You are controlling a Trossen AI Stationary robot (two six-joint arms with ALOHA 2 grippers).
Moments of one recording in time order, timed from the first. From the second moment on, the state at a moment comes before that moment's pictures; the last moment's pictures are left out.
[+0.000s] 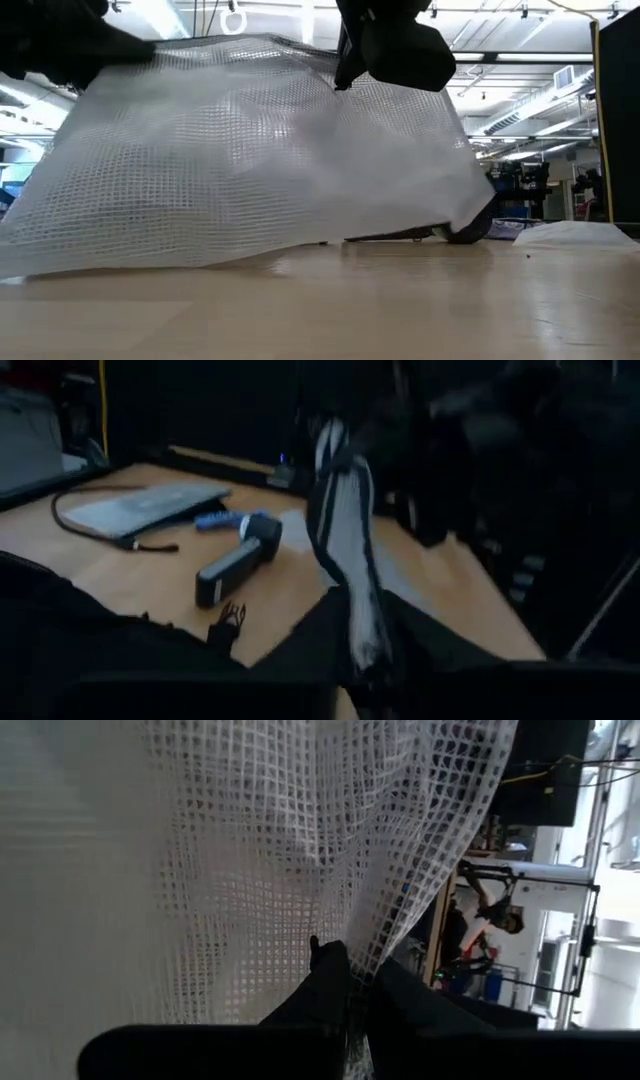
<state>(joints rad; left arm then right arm) -0.63 0.81 0.16 0.54 -0.68 -0.32 0.48 2.24 2.02 -1.41 1.10 0.13</state>
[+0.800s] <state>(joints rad) -0.62 0.90 0.34 0.49 -0.73 -0.03 0.53 2.24 2.03 -1.42 1.30 0.13</state>
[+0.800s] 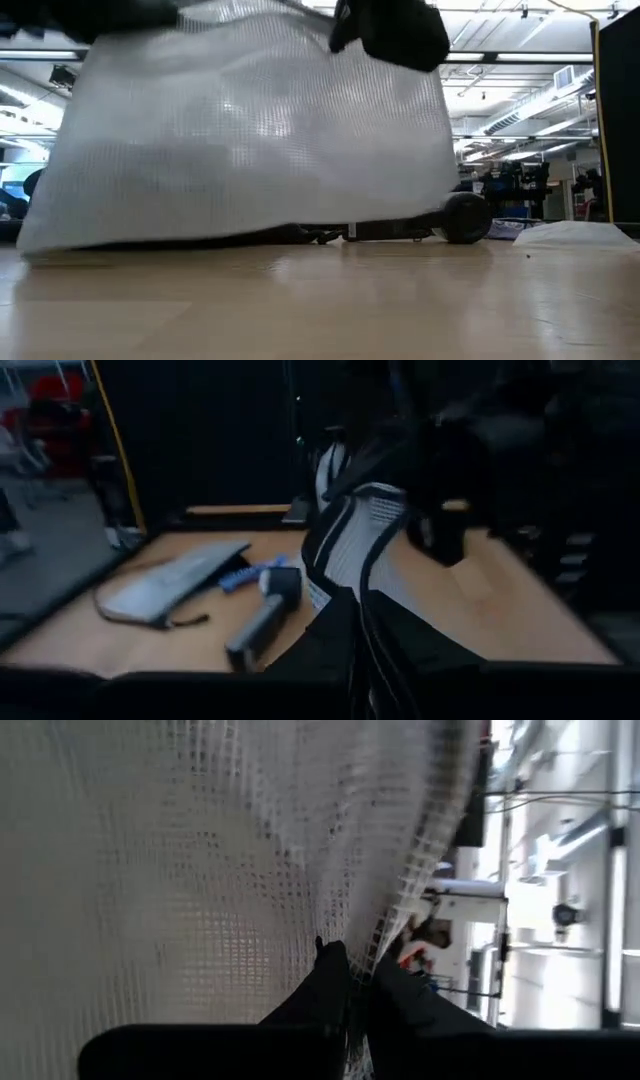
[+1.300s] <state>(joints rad) -0.74 1.27 0.75 0.06 -0.92 0.23 0.57 2.24 2.07 -1.35 1.32 0.15</state>
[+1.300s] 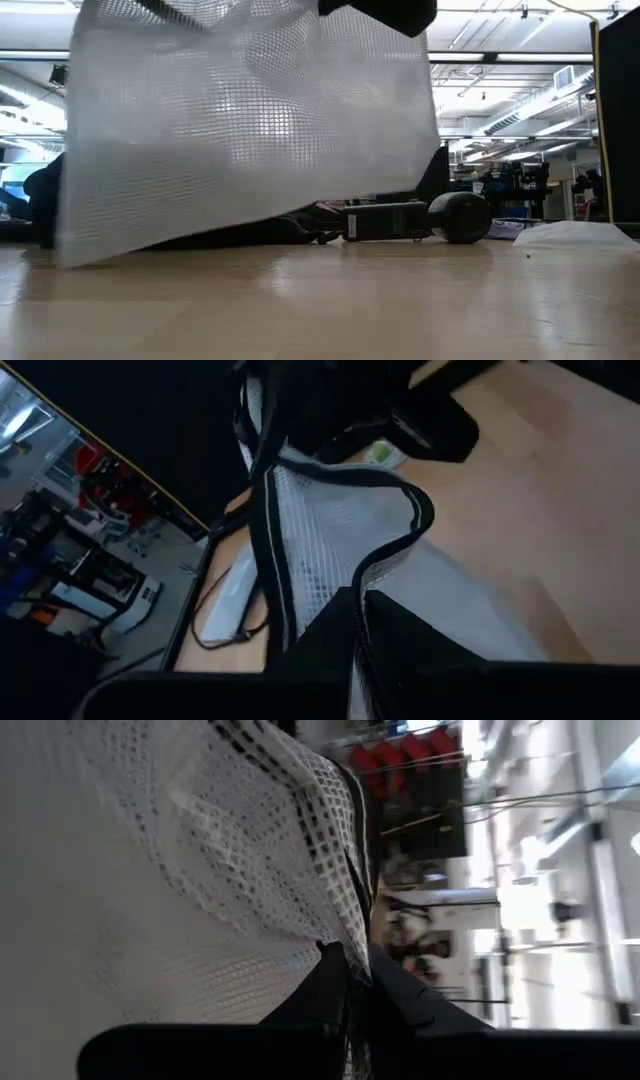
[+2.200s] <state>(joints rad) -0.91 1.05 0.76 0.05 -1.14 0.22 0.58 2.24 2.01 -1.29 1.39 0.17</state>
